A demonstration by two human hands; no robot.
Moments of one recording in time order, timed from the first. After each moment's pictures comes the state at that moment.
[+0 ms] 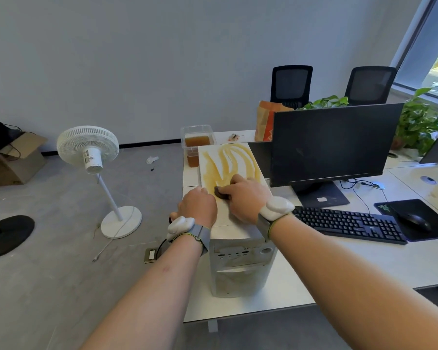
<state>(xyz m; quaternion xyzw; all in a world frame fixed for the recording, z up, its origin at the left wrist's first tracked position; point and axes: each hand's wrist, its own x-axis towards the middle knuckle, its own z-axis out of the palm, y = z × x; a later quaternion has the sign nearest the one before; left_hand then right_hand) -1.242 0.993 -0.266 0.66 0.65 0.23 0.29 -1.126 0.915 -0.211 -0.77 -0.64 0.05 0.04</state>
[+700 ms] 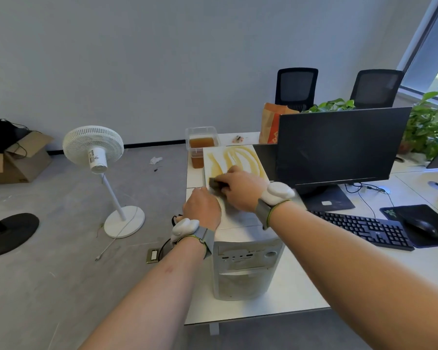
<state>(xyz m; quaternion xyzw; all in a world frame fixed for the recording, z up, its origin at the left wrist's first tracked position) -1.242 0.993 -0.268 0.68 0.62 0.27 0.30 -1.130 0.940 -0.194 -0.75 -0.65 0.07 0.05</state>
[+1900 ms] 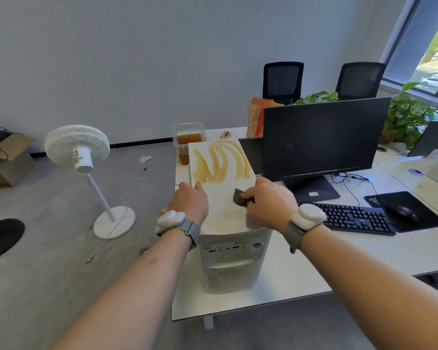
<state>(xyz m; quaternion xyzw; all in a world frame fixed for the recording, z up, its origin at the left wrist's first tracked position) -1.235 1.005 -0.277 0.69 0.65 0.18 0.25 -1.090 0.853 -0.217 -0.81 -0.57 0.03 0.10</state>
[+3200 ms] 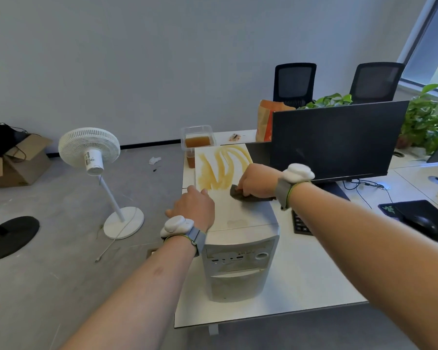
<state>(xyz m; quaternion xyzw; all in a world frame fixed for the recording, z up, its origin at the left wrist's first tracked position) -1.230 0.988 -0.255 0.73 0.65 0.13 0.17 -1.063 0.936 -0.174 -0.82 -0.54 0.19 0.04</state>
